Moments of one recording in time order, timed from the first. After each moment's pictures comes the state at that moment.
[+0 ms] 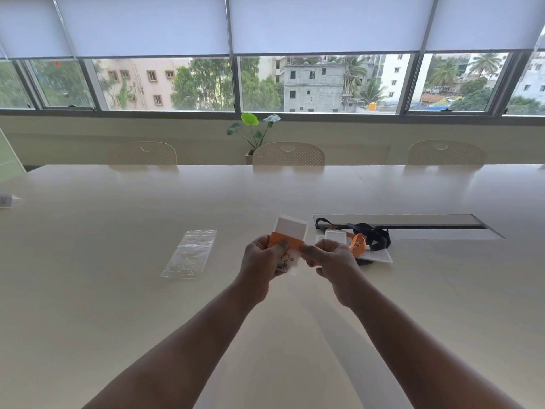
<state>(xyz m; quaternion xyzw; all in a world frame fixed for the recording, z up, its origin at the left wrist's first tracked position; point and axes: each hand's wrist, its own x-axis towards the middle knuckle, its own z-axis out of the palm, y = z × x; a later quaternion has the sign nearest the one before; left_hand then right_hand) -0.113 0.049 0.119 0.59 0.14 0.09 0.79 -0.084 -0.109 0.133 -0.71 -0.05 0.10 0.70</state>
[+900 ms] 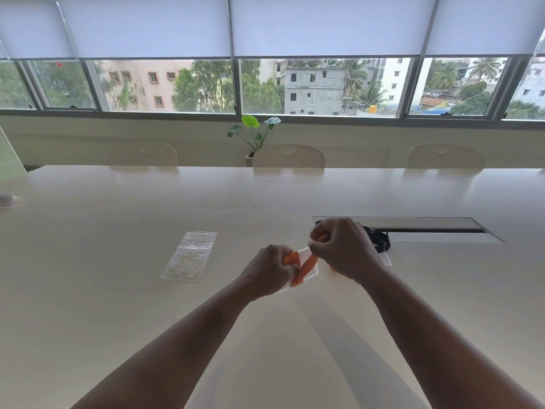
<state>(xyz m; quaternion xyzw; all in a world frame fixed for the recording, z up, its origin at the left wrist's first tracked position) -0.107 0.056 0.119 0.93 -0.01 0.07 0.37 -0.083 -0.123 0.183 -0.90 -0.20 -0.13 0.36</state>
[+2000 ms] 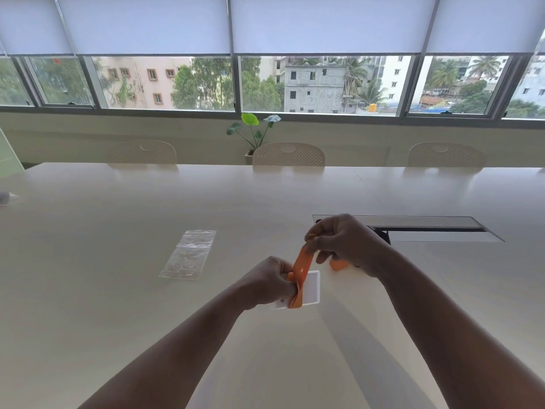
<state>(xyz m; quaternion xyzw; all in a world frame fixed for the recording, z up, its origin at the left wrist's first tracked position) -0.117 0.058 0.108 0.88 -0.02 -0.09 0.46 -0.070 -0.136 0.198 -0.82 -0.22 0.15 0.51</state>
